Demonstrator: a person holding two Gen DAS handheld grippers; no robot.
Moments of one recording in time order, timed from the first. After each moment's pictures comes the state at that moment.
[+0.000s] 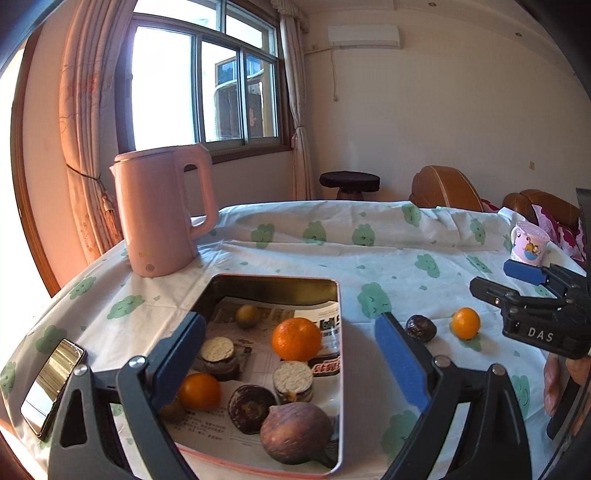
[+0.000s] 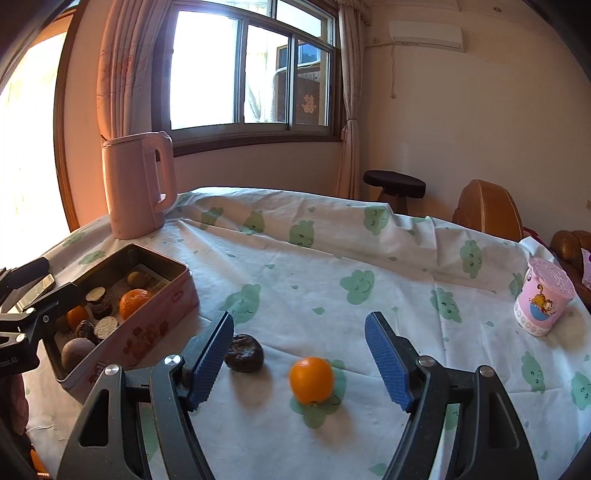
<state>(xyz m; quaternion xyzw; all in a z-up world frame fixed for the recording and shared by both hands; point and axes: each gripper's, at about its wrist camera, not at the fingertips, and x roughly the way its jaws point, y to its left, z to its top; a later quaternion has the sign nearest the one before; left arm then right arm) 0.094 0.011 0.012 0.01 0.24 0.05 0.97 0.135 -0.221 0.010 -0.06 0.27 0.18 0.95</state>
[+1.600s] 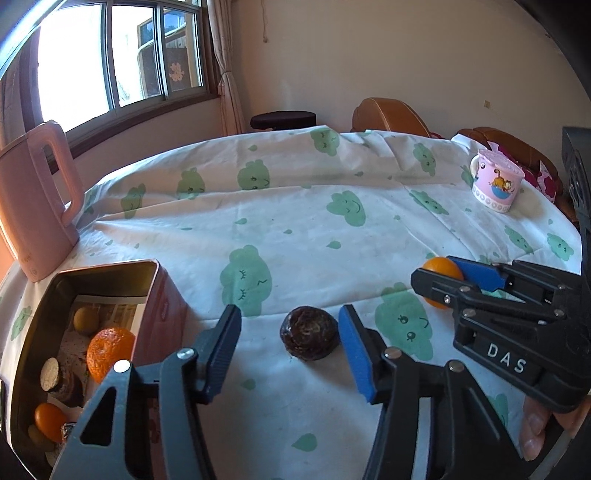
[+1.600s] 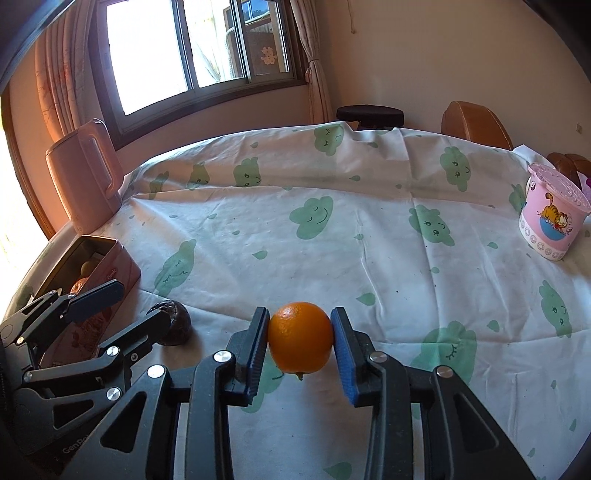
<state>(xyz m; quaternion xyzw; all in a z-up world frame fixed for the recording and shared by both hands) 0.187 -0.084 -0.035 0.04 0.37 -0.06 0.93 0.180 -0.260 -0.032 0.01 0.38 0.14 0.91</state>
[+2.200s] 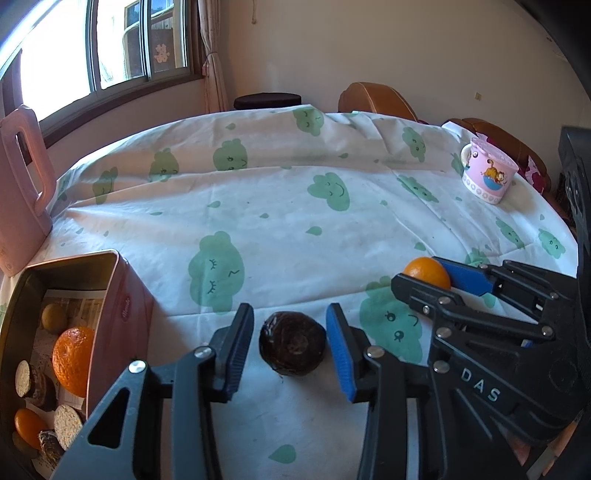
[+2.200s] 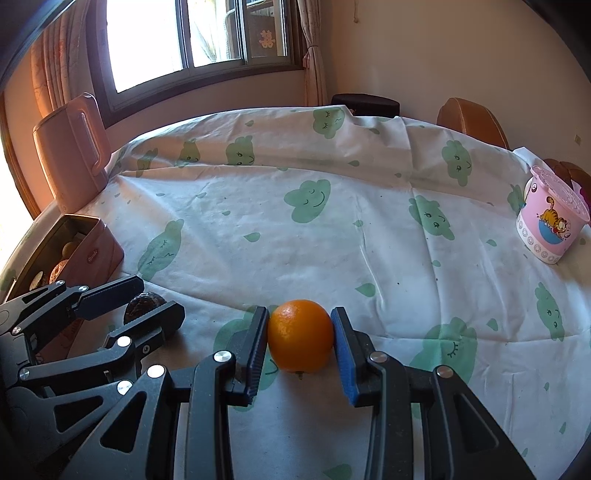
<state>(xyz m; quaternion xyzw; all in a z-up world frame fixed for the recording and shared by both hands) 0.201 -0.088 -0.045 0.02 0.40 -0.09 0.91 0.187 -0.251 -0.040 -0.02 0.41 0.13 0.90</state>
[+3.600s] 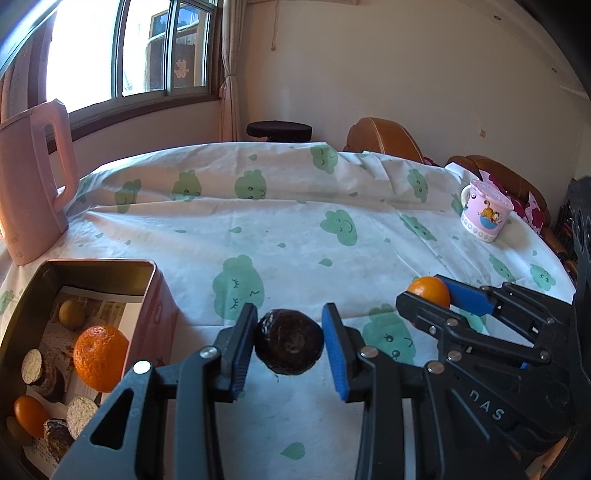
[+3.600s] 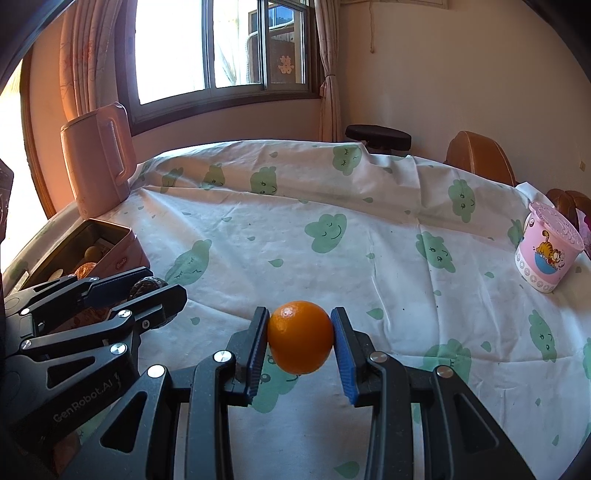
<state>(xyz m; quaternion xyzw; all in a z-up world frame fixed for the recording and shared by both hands) 0.184 -0.070 -0.029 -0.02 0.34 -0.08 0.94 0.165 -0.243 -0.023 -0.04 0.35 0.15 0.92</state>
